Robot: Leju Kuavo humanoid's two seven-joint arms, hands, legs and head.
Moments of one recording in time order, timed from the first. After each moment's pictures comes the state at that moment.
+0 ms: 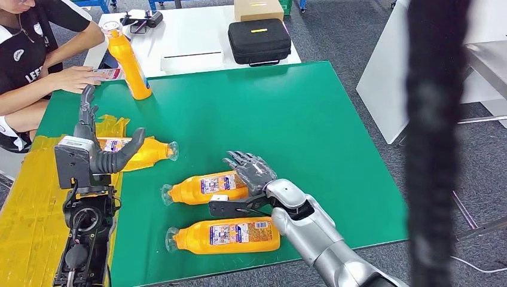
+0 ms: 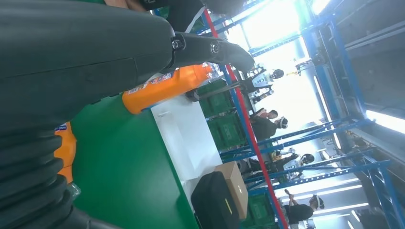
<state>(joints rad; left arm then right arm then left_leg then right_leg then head) -0.30 -0.08 -0.11 -1.52 -0.37 0.24 -0.36 -0.46 0.09 0.58 -0.98 1.16 -0.05 -0.10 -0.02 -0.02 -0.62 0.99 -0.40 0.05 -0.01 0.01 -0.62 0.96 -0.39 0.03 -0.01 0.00</state>
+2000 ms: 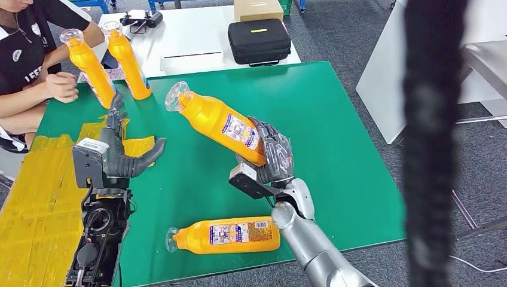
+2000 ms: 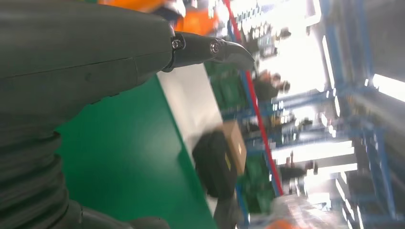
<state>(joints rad) -0.31 -0.10 -0.16 -1.44 -0.25 0.13 -0.37 -0.39 0.19 0.35 -0.99 0.73 -0.70 -0.47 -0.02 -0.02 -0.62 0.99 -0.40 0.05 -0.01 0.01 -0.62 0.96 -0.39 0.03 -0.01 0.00</state>
